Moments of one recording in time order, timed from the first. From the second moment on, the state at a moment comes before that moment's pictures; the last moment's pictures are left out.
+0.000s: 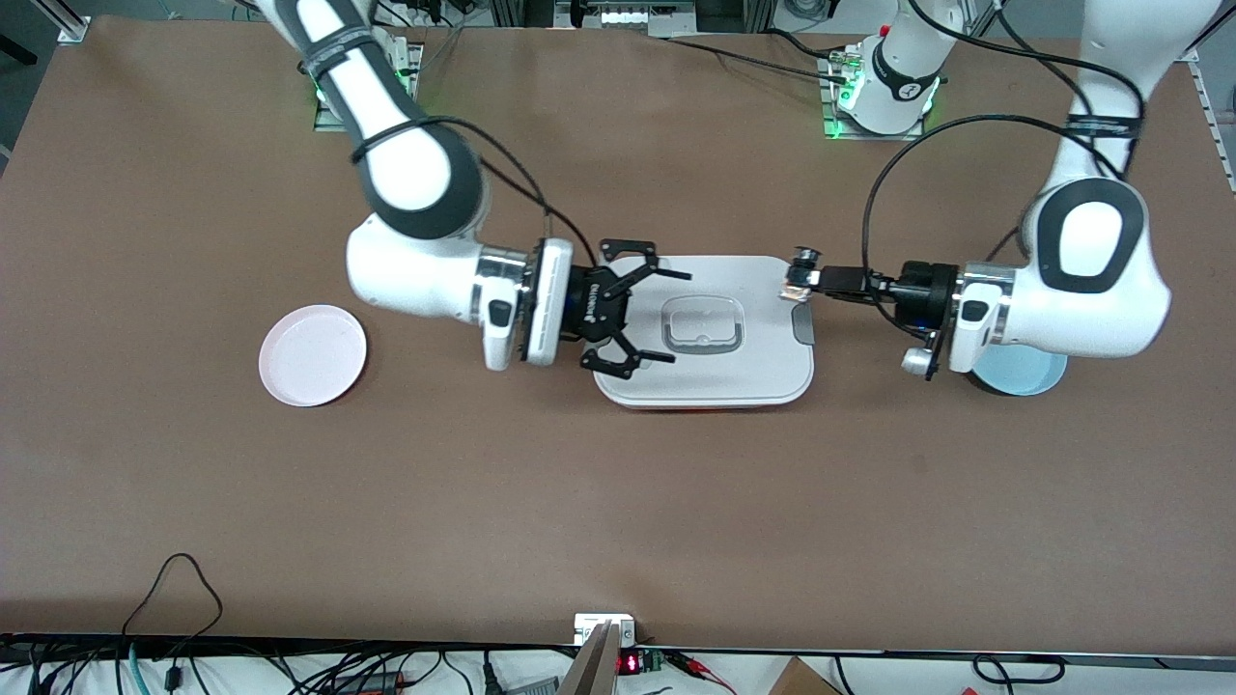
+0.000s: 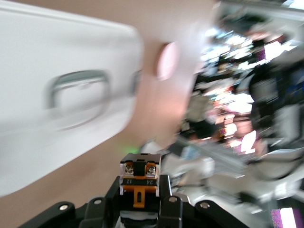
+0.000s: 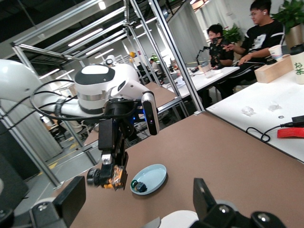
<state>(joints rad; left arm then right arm) 0.16 0.33 -0.23 -1.76 -0.94 1.58 0.22 0.52 0.56 0.02 -1.43 1.65 2.18 -1.50</state>
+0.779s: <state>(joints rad) 0.16 0.33 -0.30 -1.66 0.14 1.50 0.51 0.07 0.49 0.00 -1.43 1.17 1.51 -1.30</state>
